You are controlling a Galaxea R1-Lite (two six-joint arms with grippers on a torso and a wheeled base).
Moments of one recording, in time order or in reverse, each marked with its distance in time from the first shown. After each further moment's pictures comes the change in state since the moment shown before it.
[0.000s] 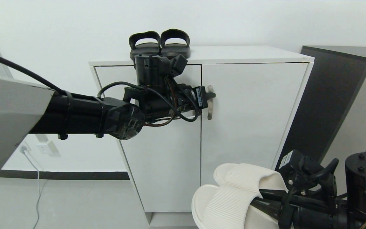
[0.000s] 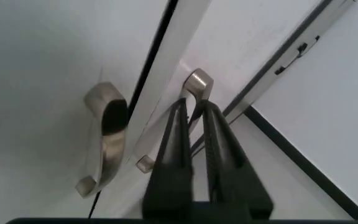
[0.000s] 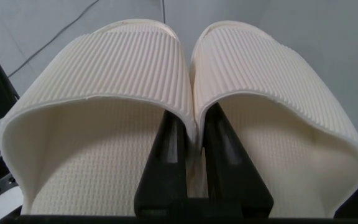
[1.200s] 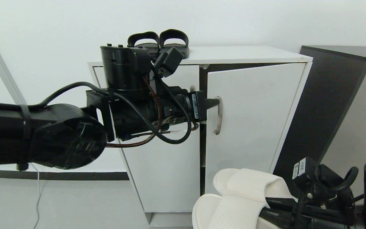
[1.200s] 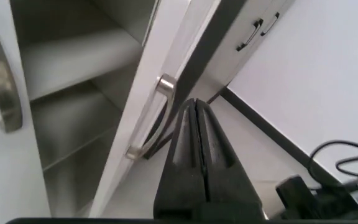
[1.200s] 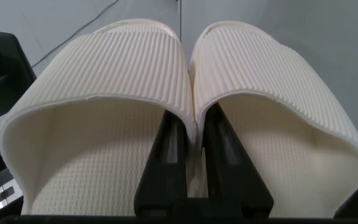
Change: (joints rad) left arm -0.071 -0.257 0.278 -0.015 -0.006 -0.004; right arm 0.003 -0.061 0.045 0.004 0.061 -0.024
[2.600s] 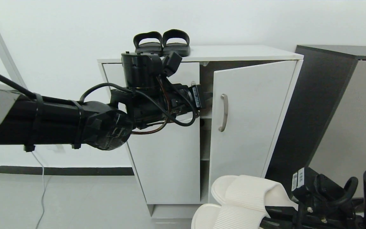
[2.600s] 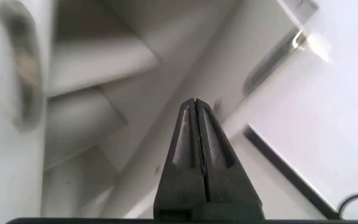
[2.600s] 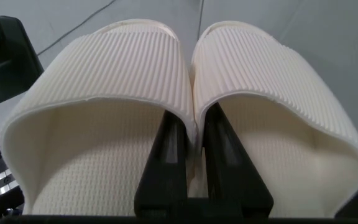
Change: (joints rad) left arm 0.061 0.162 -0.134 -0.049 -0.016 -0.081; right arm 0.026 -0.003 0.022 0.006 0.000 -0.021
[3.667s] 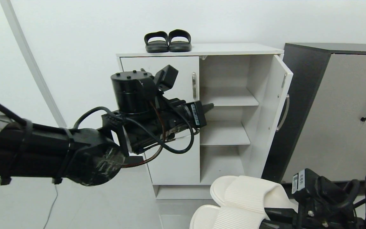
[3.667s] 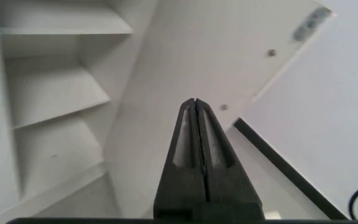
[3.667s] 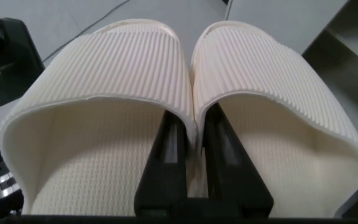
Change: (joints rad) left arm -0.045 -0.089 0.276 -0.251 0.127 0.014; right arm 0.027 0.003 -0.005 -0.006 -0.009 0.009
